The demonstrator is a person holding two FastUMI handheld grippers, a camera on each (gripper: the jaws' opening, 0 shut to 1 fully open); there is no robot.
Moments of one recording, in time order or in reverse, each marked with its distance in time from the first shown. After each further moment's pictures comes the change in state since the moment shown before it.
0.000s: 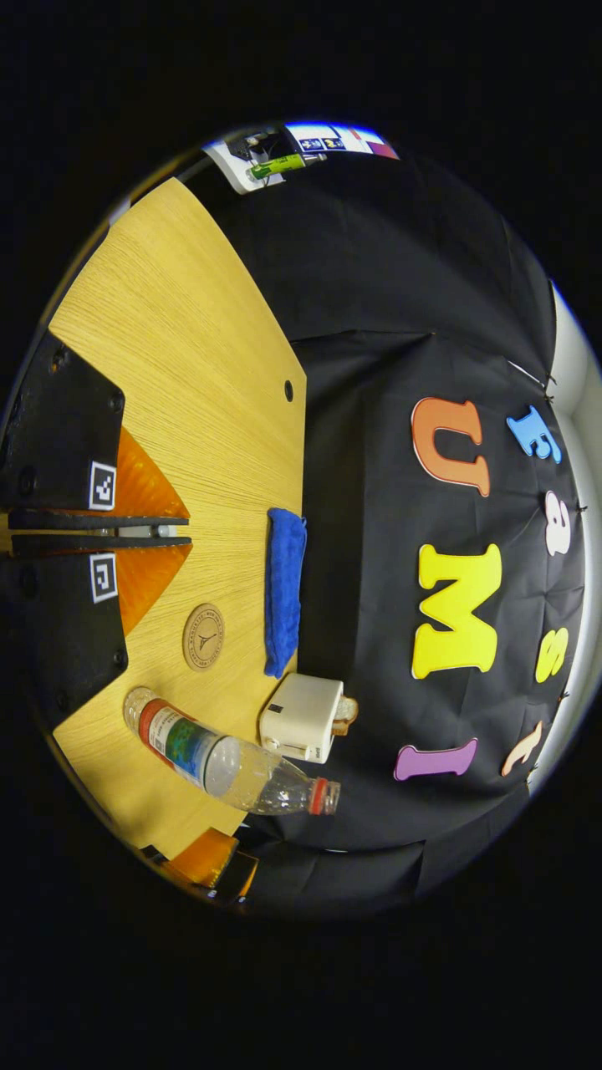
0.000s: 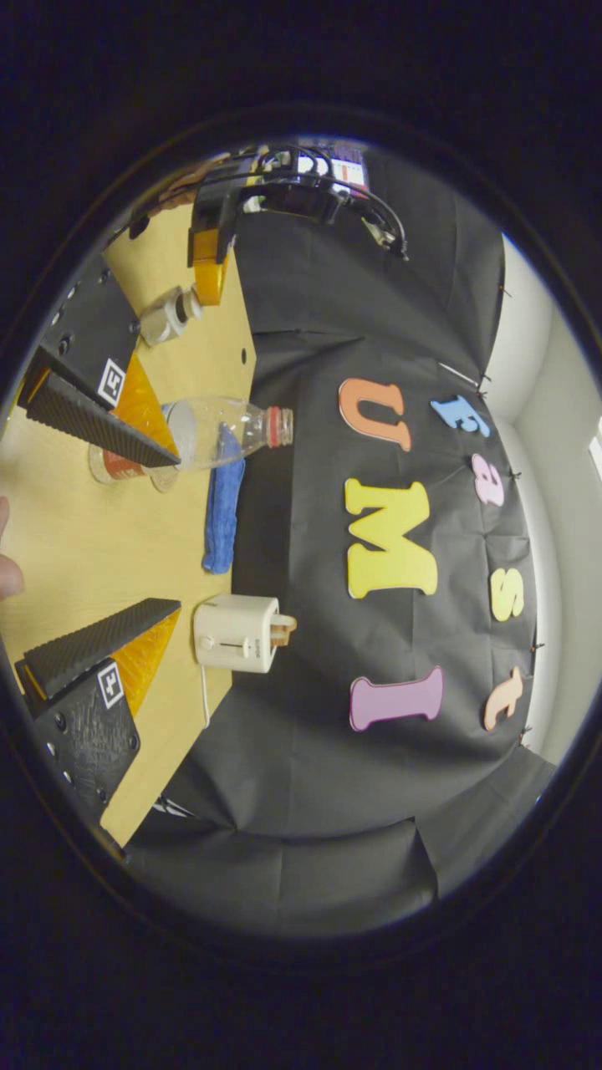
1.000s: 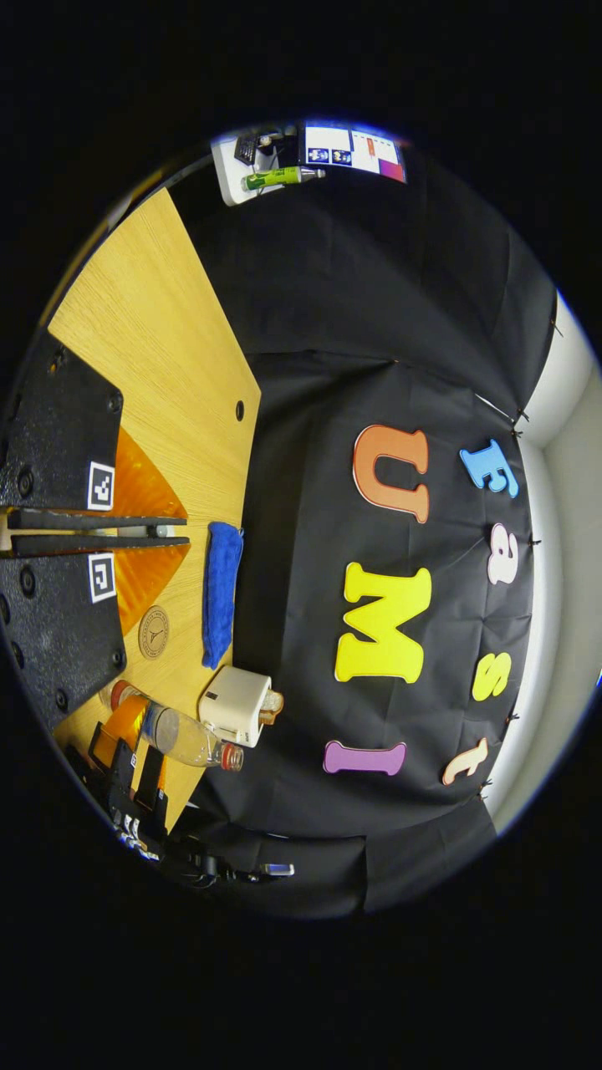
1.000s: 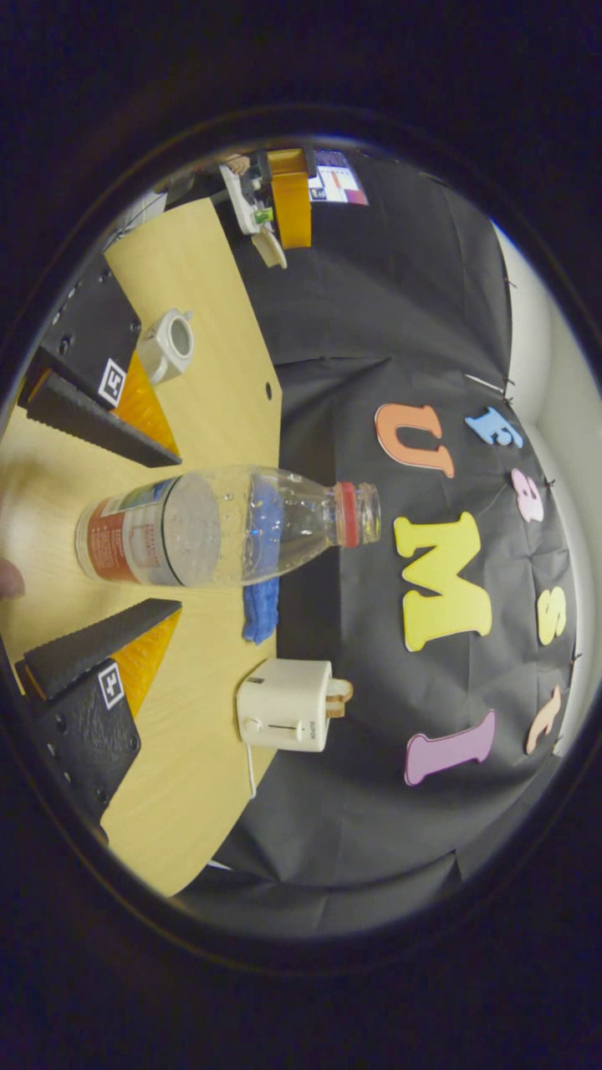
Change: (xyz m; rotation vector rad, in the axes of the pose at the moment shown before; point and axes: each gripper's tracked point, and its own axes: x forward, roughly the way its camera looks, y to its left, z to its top) left arm -0.054 0.046 0.055 -0.072 -0.179 -0.001; right arm 0.061 0.072 -0.045 0.074 0.164 0.087
